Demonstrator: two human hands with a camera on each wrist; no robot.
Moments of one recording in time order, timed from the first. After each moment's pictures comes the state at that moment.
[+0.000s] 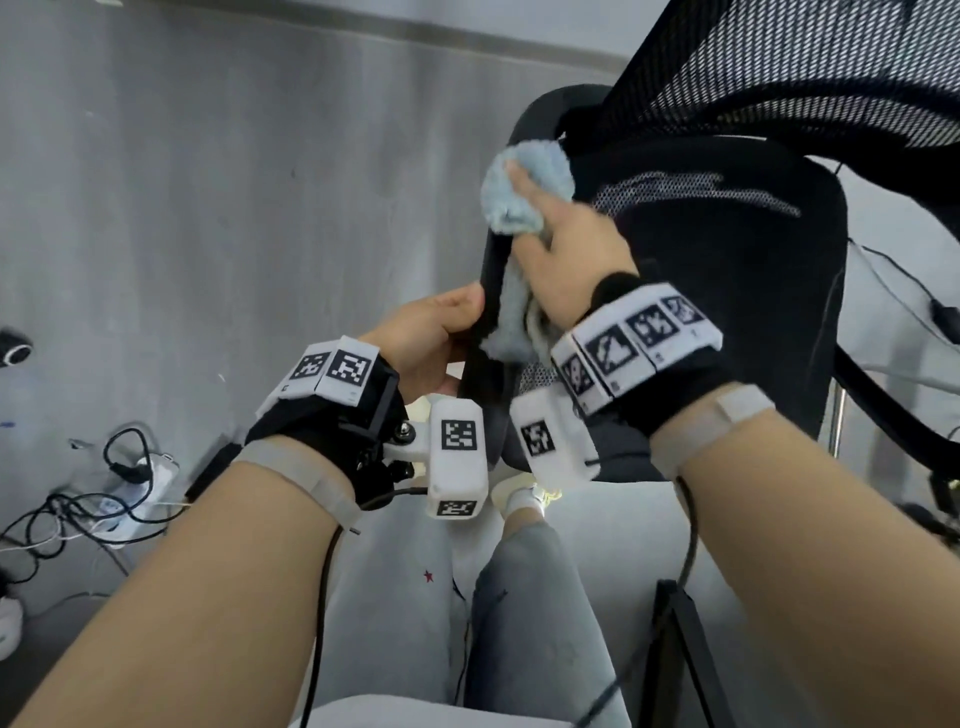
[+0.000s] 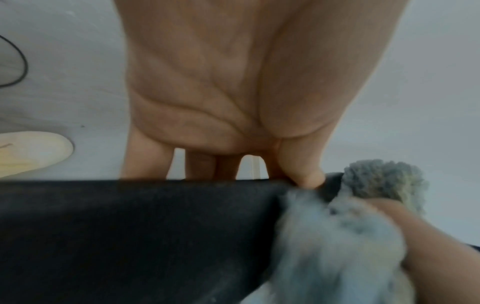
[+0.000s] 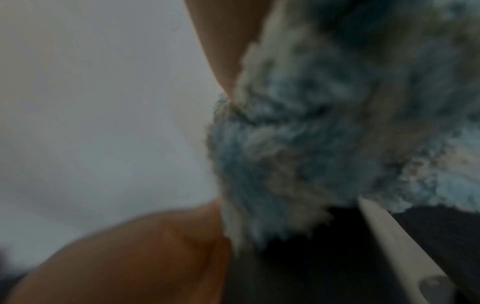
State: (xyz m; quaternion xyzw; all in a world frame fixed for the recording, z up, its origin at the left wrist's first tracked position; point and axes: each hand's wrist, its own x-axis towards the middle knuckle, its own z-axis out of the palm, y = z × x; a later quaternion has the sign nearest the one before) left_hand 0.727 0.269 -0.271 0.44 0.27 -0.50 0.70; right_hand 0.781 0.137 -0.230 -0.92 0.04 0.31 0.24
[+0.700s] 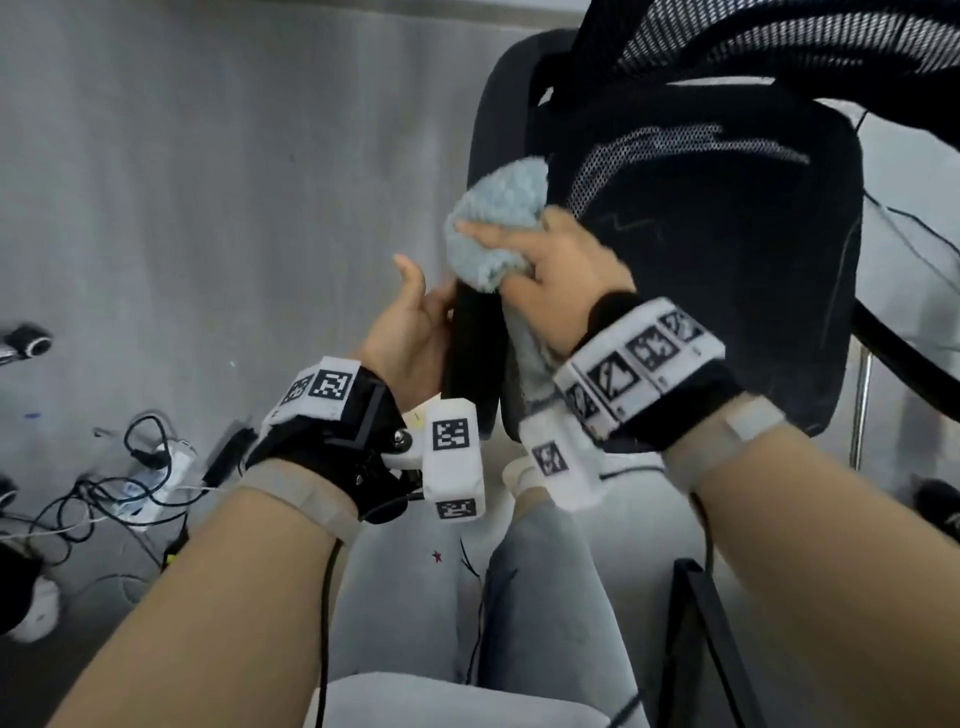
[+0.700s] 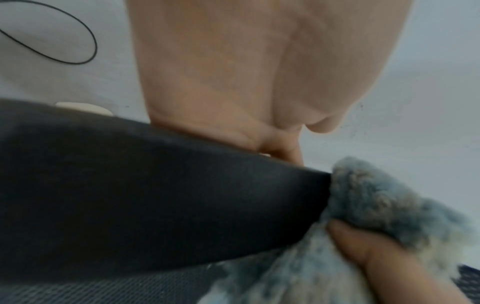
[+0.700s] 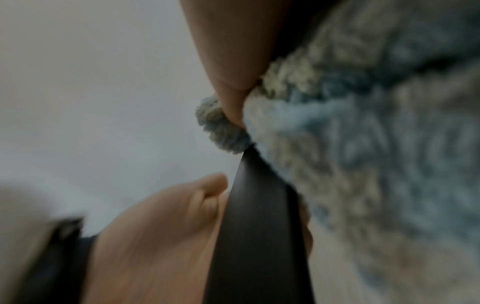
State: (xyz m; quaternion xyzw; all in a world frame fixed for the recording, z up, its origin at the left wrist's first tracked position) left_hand 0.695 0.252 -0.267 0.39 0.33 -0.40 0.76; right_hand 0.734 0.124 -0.236 -0.91 -0.03 0.32 0.26
